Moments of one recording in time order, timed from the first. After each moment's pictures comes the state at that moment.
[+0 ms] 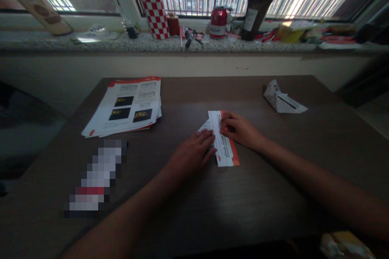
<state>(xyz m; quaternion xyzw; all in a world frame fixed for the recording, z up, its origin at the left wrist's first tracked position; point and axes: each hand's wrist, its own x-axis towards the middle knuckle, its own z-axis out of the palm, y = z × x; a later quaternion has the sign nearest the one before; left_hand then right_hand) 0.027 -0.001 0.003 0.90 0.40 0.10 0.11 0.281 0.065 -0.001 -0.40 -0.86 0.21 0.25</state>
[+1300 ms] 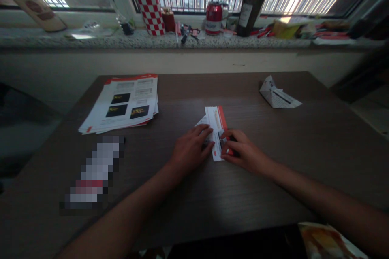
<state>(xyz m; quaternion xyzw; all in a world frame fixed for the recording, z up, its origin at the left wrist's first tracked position) 0.041 -0.005 -0.002 0.86 0.47 0.18 0.11 0.285 -0.026 -0.002 -0.39 -0.86 0.22 0.24</state>
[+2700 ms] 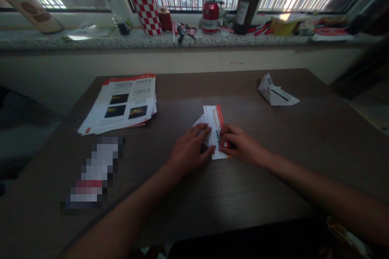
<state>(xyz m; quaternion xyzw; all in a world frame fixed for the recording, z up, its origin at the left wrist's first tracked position) 0.038 -0.009 0.001 0.87 0.46 0.14 0.12 0.283 -0.007 0.003 -0.40 -0.85 0.27 0.22</state>
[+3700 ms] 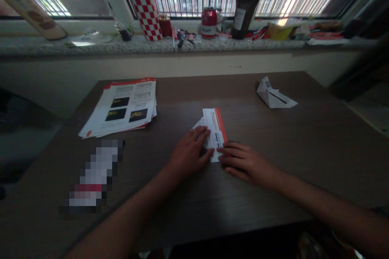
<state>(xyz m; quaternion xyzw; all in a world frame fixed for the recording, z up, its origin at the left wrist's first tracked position) 0.037 -0.011 -0.002 0.87 0.45 0.14 0.12 0.300 -0.053 0.002 -0.32 -0.91 0.15 0.20</state>
